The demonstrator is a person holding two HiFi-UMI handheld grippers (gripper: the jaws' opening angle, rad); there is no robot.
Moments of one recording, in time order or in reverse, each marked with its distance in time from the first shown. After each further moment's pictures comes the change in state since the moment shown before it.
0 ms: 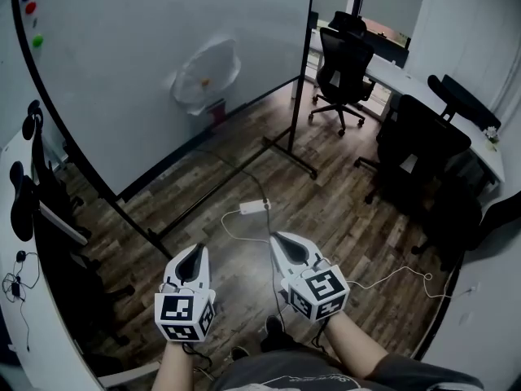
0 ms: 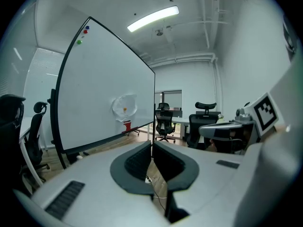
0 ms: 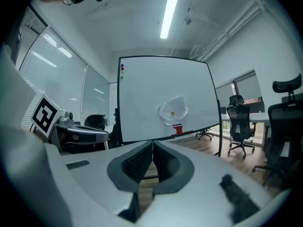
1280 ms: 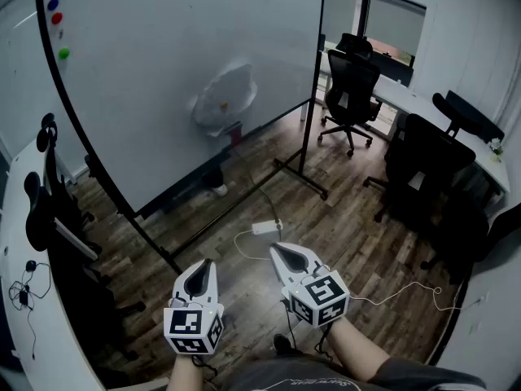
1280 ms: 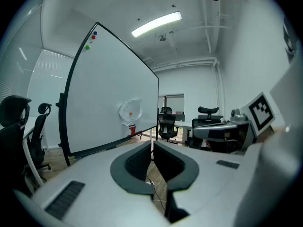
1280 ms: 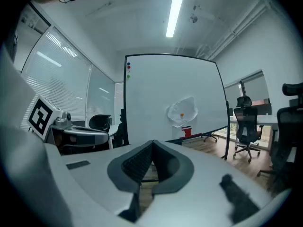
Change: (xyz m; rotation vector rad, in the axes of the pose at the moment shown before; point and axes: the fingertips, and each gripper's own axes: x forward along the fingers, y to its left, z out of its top) left arm -0.026 0.034 0.013 -0.021 -0.045 0.022; right arm 0.031 0.045 0.022 -0.029 0.008 0.055
